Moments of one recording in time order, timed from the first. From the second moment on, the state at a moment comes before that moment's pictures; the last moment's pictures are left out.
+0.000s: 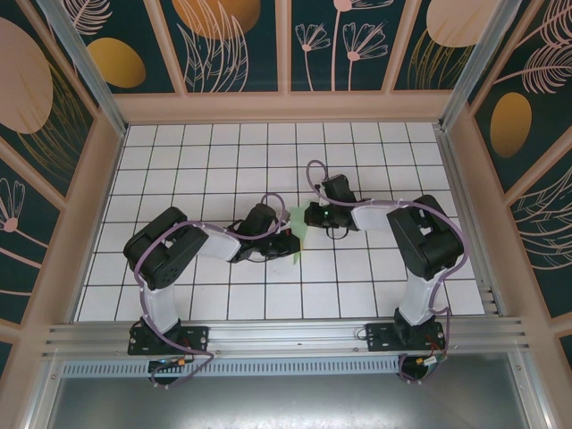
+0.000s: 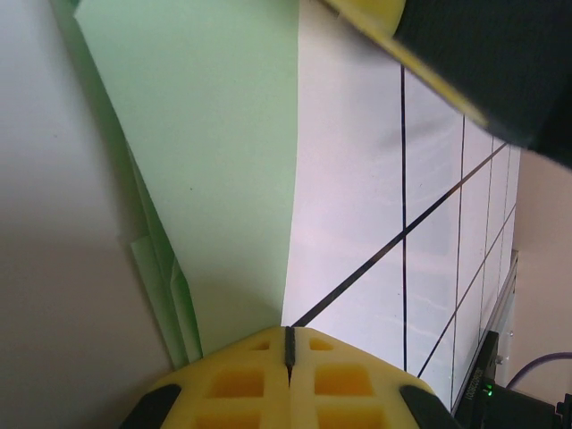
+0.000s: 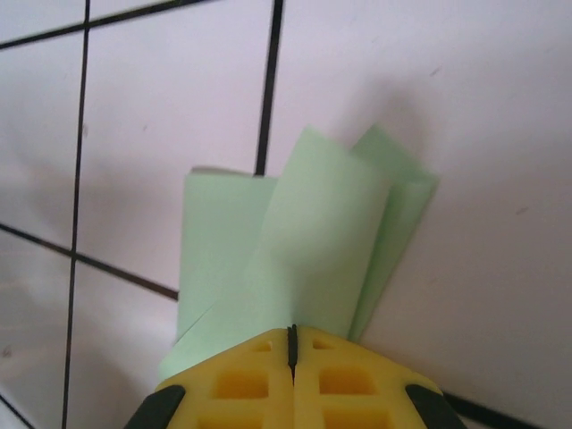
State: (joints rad) left arm -0.74 1.89 0.75 0.39 0.51 -0.94; right arm 0.51 1.83 0.91 0.01 -0.31 0.54
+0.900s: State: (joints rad) left arm -0.74 1.89 0.75 0.39 0.51 -0.94; right arm 0.38 1.99 1.15 -0.14 -0.41 0.48
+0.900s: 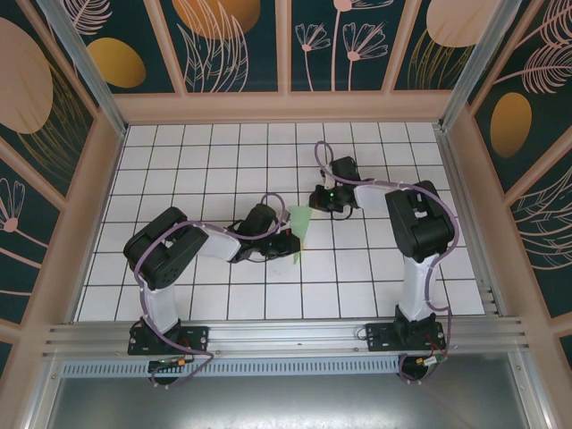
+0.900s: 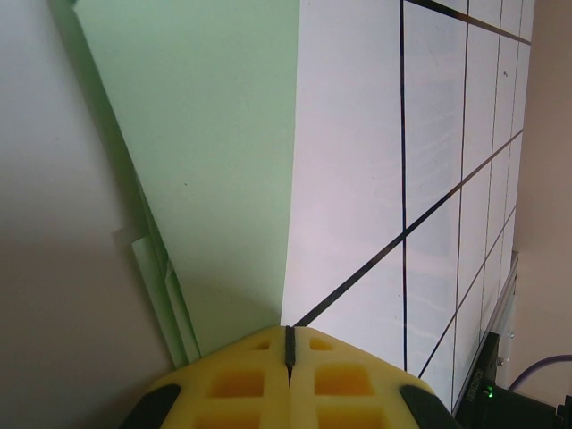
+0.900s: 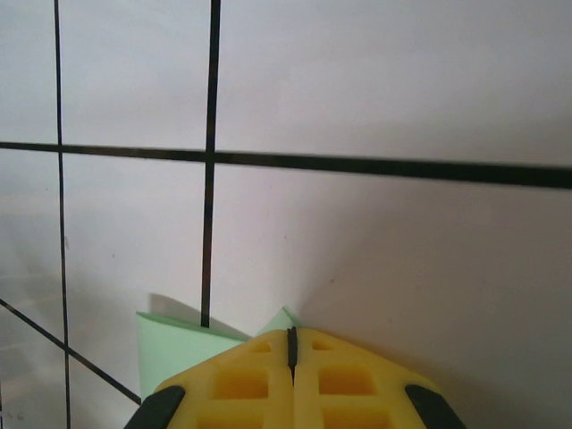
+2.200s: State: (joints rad) left arm -0.75 1.80 0.75 0.26 0.41 -0.91; right arm 0.50 1.87 0.95 -0.04 -0.47 0.63
